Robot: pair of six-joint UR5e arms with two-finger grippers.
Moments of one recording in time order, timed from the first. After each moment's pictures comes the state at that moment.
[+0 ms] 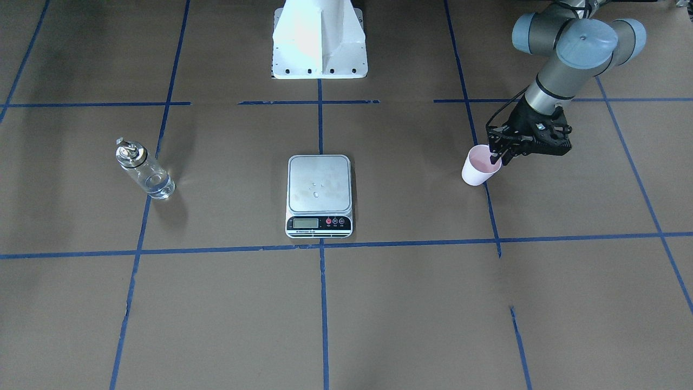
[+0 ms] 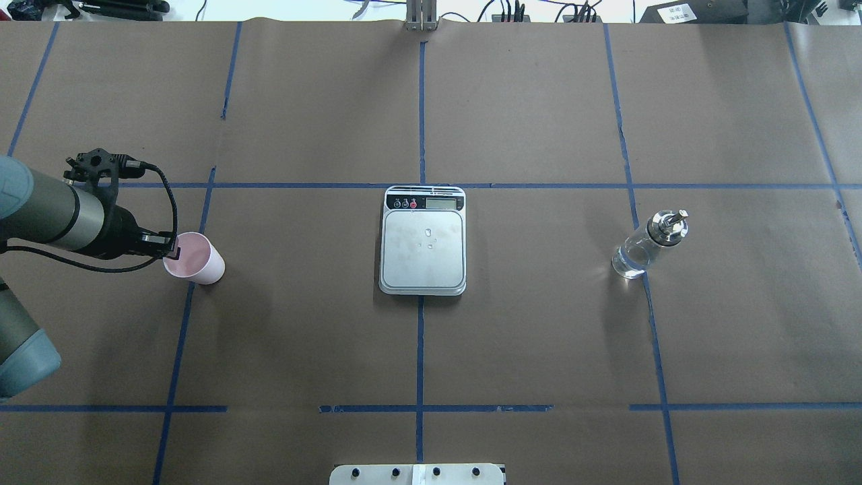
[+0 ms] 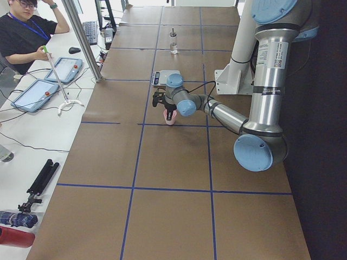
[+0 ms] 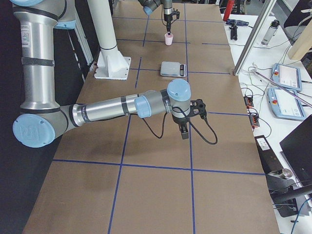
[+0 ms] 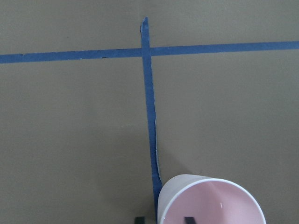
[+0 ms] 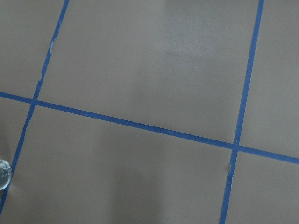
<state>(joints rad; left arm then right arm) -0.76 -1.63 -1.88 -2.01 -2.01 -0.98 1.50 -1.60 1.84 -1.48 2.40 0.08</state>
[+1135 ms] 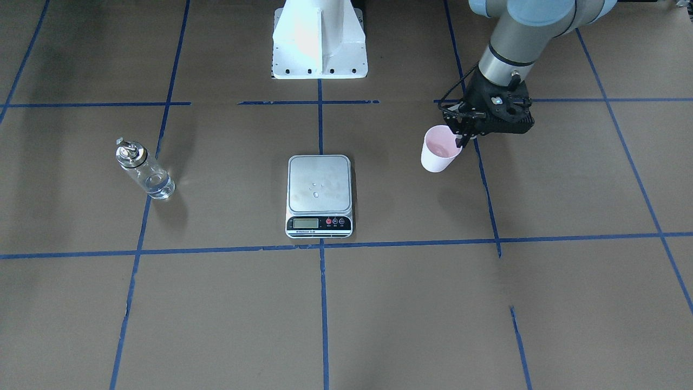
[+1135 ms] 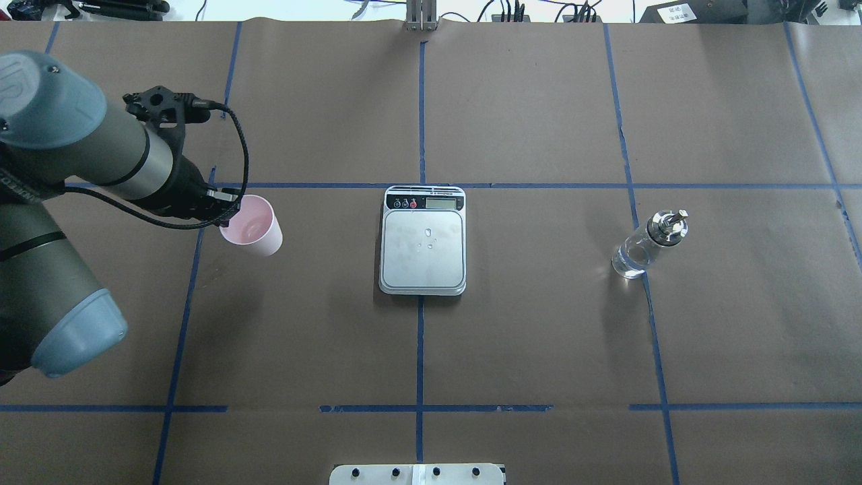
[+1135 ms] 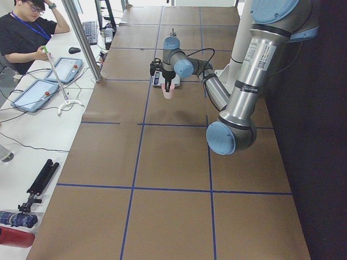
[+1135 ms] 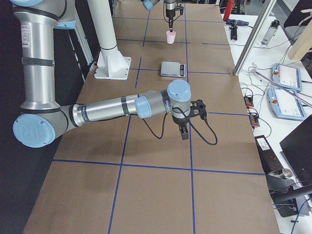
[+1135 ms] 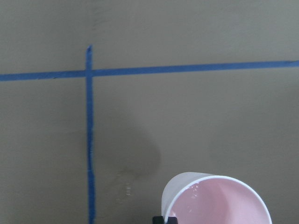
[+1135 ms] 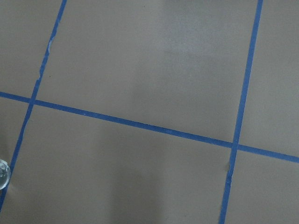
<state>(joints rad) -0.76 -1.99 -2.02 -1.49 -2.02 -1.03 1.50 -1.60 1.84 -1.48 2.40 0.08</state>
